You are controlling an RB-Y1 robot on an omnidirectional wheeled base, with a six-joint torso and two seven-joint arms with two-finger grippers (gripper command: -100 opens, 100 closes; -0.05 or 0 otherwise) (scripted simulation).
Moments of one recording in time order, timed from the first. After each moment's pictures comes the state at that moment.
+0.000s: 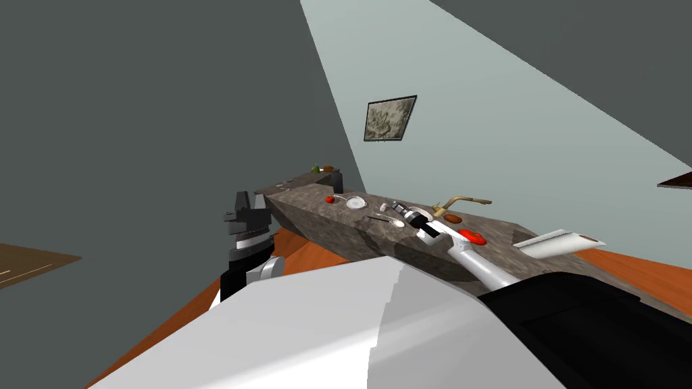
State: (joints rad) left arm 0.45 -0.01 0.00 -2.27 0.05 -0.58 -0.03; right arm 0.30 -0.93 -0.08 -1.64 0.10 -0.28 0.16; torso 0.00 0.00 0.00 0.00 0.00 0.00
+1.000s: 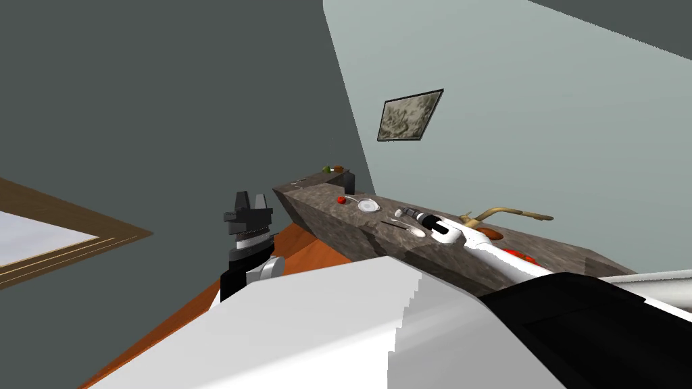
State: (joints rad) left arm 0.45 -0.01 0.00 -2.27 0.05 -0.58 -0.03; right arm 0.27 -1.15 0.04 -1.39 0.07 -0.12 0.13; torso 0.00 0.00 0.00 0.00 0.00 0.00
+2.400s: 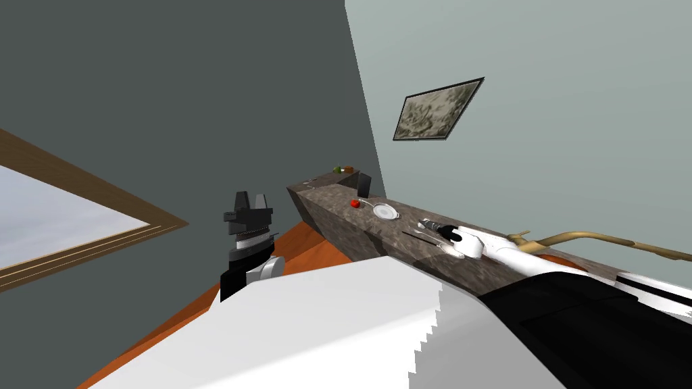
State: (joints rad) left arm 0.45 -0.01 0.00 -2.27 0.05 -0.58 -0.03; right arm 0.31 -1.31 0.26 -1.19 0.00 0.14 0.04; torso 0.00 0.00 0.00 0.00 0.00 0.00
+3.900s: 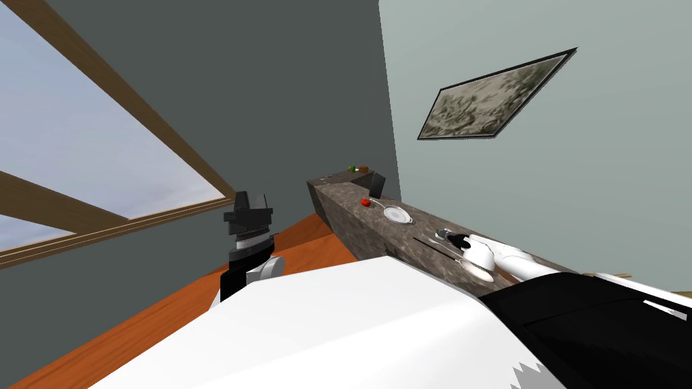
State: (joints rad) left arm 0.45 -0.01 0.00 -2.27 0.05 -0.58 -0.03; right arm 0.28 -1.27 0.32 -0.98 -0.05 0.17 0.01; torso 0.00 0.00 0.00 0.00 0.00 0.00
